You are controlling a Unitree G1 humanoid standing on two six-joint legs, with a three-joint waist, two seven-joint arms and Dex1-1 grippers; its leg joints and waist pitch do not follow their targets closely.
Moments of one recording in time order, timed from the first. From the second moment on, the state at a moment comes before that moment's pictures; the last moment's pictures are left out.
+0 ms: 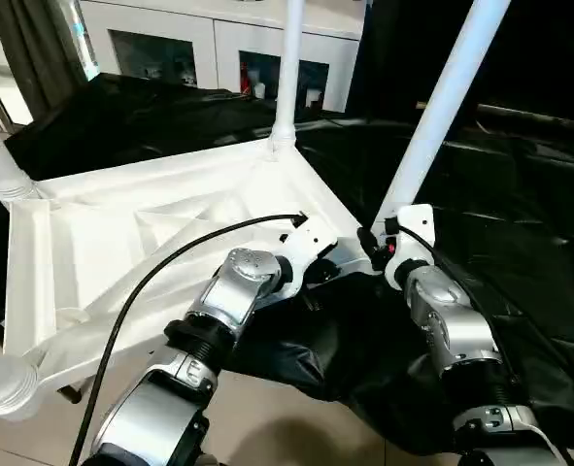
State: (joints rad) left arm -0.71 0.01 -0.25 0.72 0.15 0.28 -0.71; right arm -0.48 -0.07 -0.07 0.50 0.05 0.22 0.19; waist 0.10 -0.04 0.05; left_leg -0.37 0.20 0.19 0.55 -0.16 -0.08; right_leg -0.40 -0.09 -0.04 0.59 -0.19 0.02
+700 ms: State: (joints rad) left arm -0.67 0.22 -0.28 0.63 0.07 0.14 -1.14; right arm -0.38 -0.44 0.08 0.30 0.16 0.31 0.97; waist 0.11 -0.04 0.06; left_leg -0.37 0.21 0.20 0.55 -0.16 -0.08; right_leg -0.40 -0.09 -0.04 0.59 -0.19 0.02
